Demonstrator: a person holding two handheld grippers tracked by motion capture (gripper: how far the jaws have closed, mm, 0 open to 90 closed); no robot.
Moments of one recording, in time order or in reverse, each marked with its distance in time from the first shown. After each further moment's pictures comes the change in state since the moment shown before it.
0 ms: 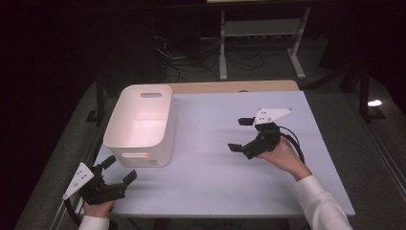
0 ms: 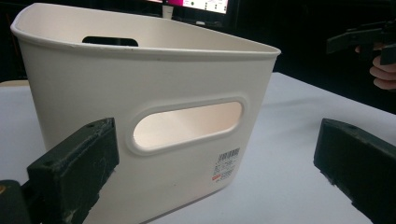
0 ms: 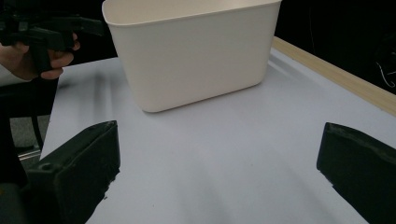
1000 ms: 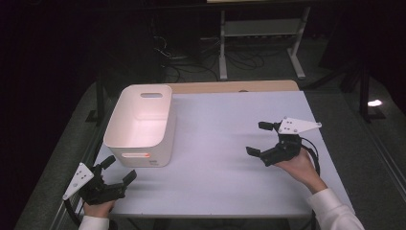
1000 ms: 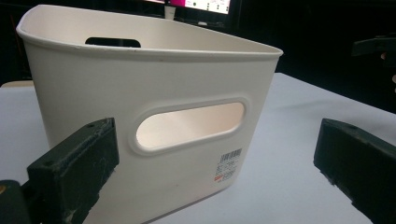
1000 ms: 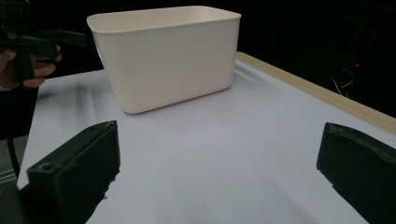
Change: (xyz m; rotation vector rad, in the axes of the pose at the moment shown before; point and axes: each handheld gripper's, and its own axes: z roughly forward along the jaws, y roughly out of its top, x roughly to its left) left arm 0.000 0.000 -0.001 -0.001 0.010 0.002; right arm 0.004 -0.033 -0.047 -0.105 -0.113 0.013
